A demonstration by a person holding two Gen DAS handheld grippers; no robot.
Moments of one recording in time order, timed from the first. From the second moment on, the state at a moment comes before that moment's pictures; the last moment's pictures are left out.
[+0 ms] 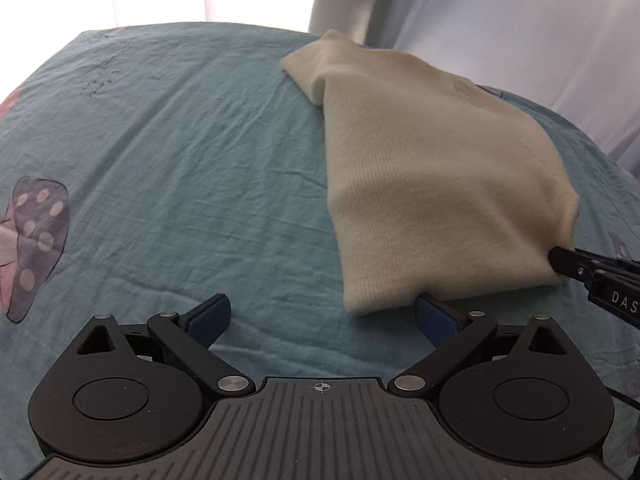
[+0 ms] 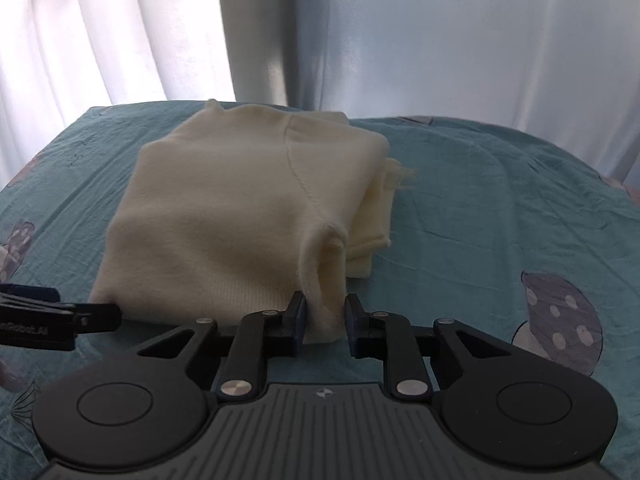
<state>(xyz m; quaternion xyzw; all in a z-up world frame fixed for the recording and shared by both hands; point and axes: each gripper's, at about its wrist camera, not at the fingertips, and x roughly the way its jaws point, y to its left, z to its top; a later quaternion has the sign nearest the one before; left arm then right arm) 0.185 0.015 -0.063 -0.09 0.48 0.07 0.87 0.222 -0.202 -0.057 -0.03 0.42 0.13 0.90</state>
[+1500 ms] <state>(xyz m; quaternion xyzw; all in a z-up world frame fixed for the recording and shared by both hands) 0.140 -0.010 -0.015 0.00 0.50 0.09 0.86 0.155 -0.163 -0.007 -0.09 0.53 0.05 0.84</state>
